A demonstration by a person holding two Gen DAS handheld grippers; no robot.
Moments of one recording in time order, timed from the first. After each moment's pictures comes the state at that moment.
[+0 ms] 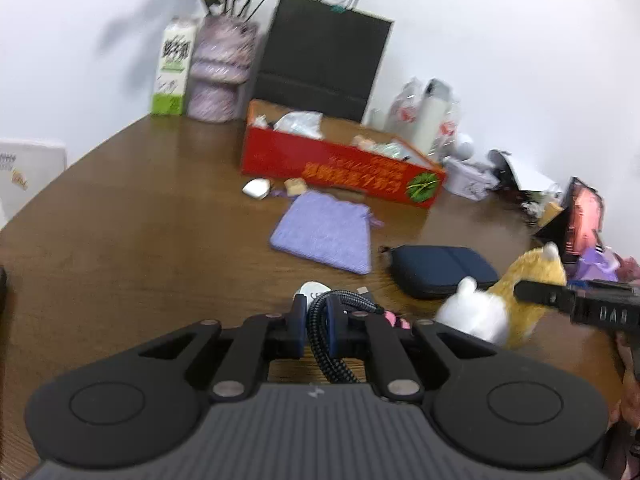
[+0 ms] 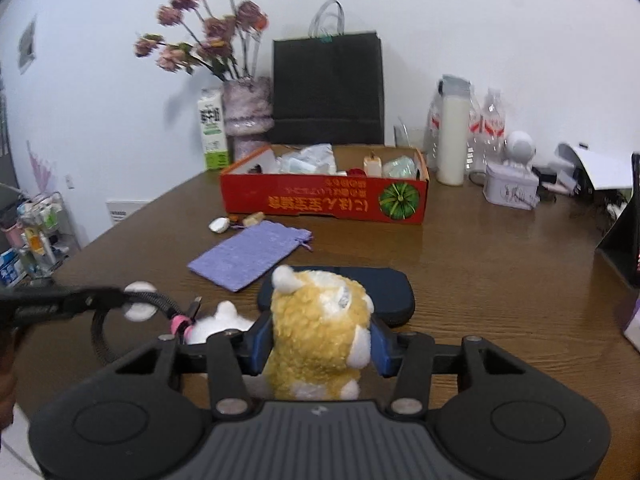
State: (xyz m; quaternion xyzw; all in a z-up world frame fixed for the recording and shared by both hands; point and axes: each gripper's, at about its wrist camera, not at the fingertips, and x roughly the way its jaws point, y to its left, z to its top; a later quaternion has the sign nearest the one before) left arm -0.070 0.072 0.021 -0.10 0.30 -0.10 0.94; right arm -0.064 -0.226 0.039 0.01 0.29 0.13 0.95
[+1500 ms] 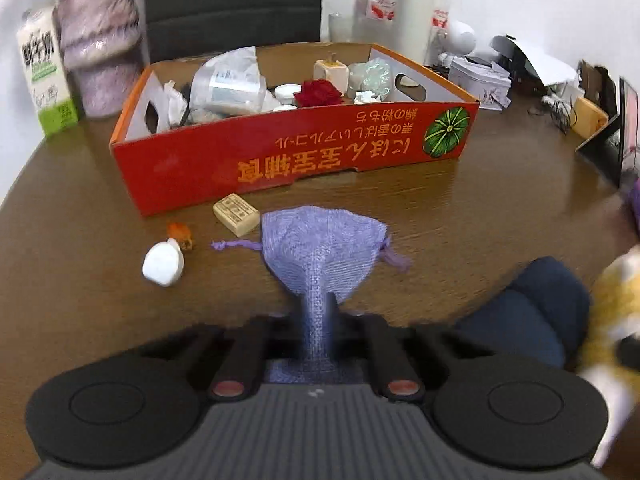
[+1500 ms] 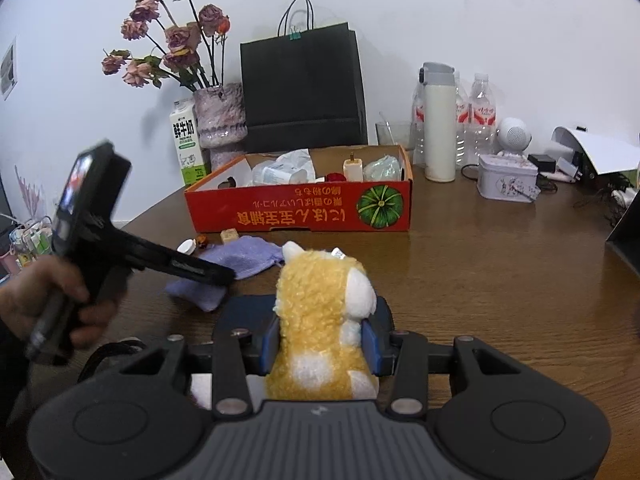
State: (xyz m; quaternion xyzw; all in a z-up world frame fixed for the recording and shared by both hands) left arm 0.119 -0.004 0.008 0.05 0.41 -0.15 0.90; right arm -0.015 -0.248 0.023 0.04 0.28 0.12 0.95
